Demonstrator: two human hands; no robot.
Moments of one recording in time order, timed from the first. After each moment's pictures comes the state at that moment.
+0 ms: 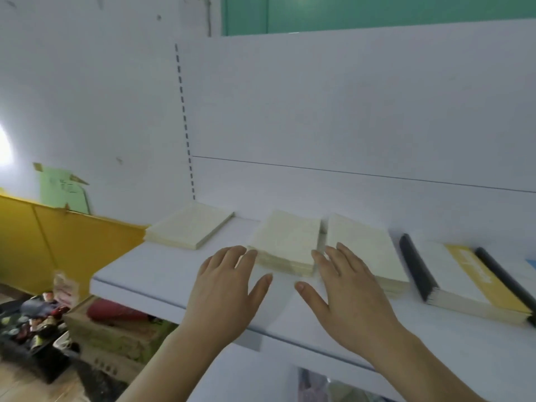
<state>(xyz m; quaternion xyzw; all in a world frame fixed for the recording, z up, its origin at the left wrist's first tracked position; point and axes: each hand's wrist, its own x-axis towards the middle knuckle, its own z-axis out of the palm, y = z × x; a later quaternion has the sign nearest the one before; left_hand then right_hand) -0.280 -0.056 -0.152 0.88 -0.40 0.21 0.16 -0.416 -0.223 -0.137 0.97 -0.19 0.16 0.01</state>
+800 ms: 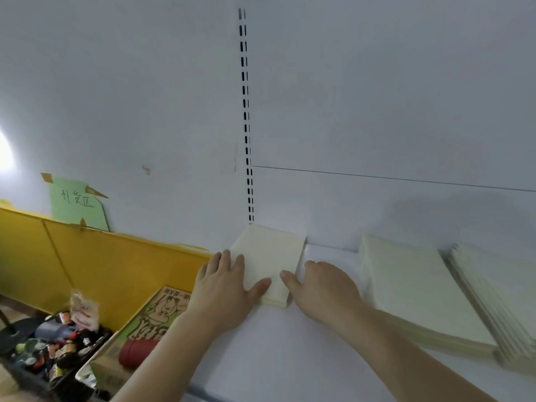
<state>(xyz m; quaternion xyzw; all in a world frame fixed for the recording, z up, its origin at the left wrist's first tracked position) 0.001 -0.004 -0.171 0.94 -0.33 0.02 0.07 -0.106 -0.156 -0.158 0.95 -0.29 0.09 -0.11</state>
